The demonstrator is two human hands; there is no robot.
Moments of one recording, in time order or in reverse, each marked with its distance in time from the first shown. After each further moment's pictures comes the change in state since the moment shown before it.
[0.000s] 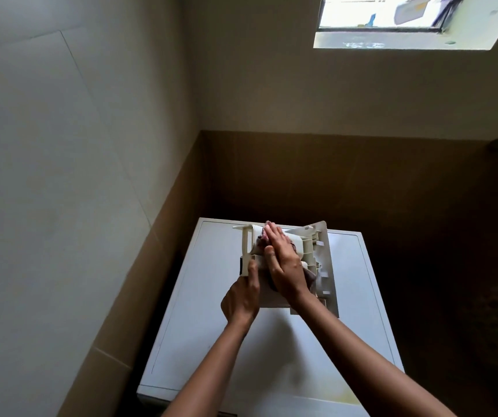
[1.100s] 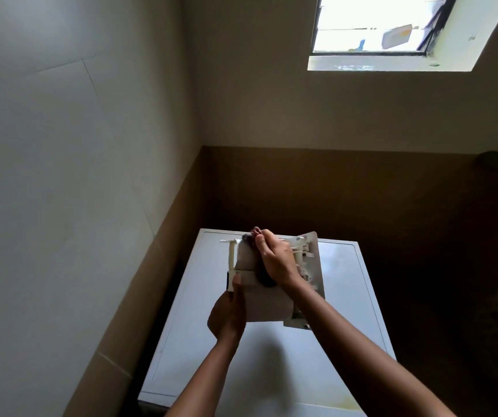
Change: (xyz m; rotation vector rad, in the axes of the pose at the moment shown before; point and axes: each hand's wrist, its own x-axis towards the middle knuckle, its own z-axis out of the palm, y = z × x) left_hand -0.012 -0.028 -0.010 -0.032 0.140 -0.048; right_hand 0.024 -0.044 -0.013 0.004 -0.053 0.211
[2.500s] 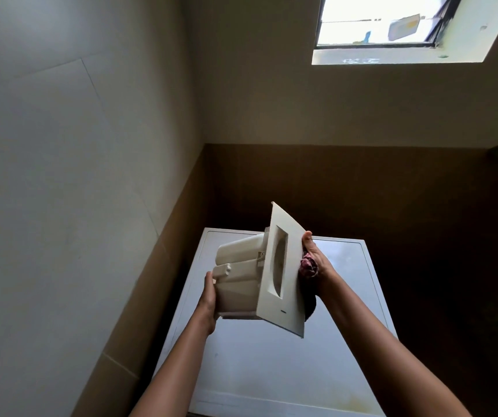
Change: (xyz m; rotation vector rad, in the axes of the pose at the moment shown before) left_hand 0.064 -0.028 -0.026 -0.699 -0.390 -0.368; right_hand 0.002 0.040 -0.043 0.827 -0.079 0.818
